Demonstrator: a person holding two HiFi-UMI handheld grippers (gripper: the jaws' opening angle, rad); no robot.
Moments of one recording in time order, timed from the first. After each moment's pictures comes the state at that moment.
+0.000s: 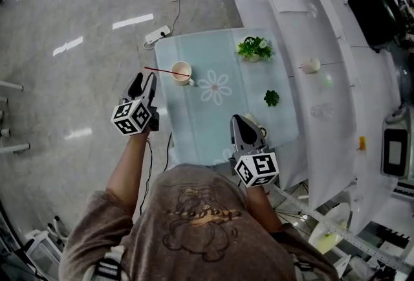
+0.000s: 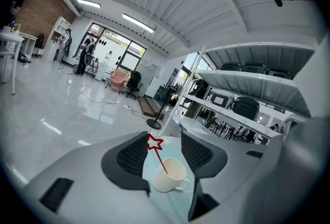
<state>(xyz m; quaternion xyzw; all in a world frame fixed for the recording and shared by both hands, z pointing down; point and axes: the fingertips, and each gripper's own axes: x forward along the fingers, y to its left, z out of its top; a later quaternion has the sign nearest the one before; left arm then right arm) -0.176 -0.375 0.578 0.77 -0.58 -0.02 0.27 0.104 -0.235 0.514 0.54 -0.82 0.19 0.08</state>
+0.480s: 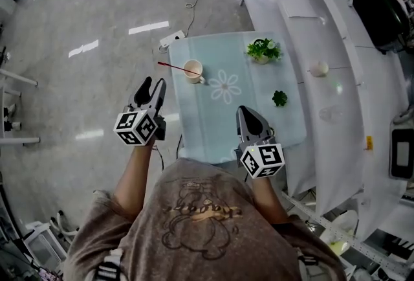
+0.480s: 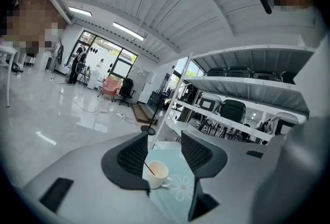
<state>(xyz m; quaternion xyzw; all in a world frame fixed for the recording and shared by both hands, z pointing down) -0.166 -0.312 0.502 0.79 -0.57 -0.03 0.22 0.098 -0.233 0.495 0.52 -0.84 0.17 0.05</state>
